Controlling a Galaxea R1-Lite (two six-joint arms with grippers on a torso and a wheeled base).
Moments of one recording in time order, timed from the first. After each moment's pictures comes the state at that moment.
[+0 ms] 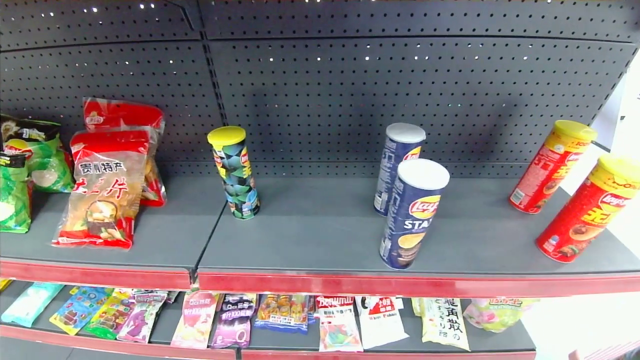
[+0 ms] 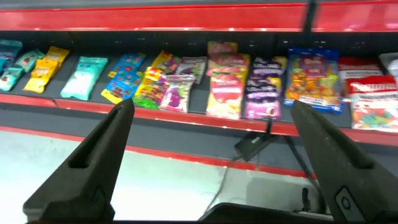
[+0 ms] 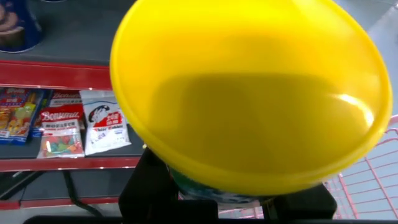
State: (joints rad) left arm -0.10 0.10 -0.25 0.48 0.30 0.05; right arm 0.11 0.34 -0.24 0.10 -0.28 -0.13
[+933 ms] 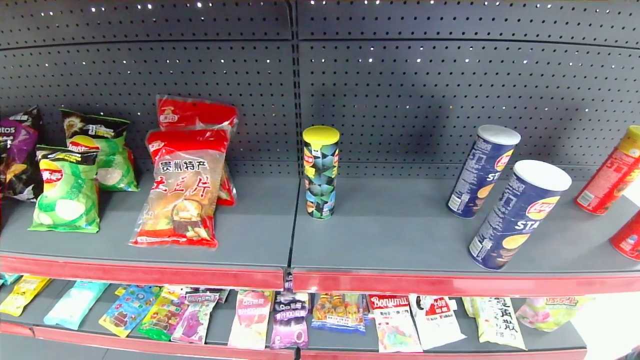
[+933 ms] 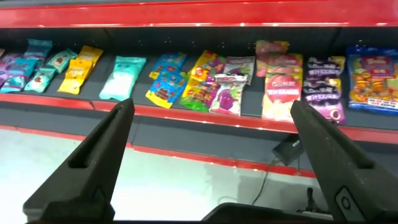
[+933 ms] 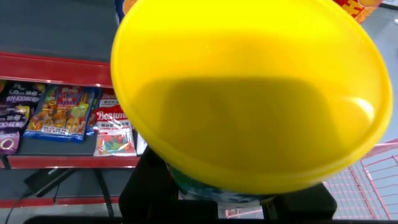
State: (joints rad) left arm -0.10 0.10 -0.25 0.48 0.30 0.06; right arm 0.11 0.31 -0.22 0.10 -0.28 -0.17
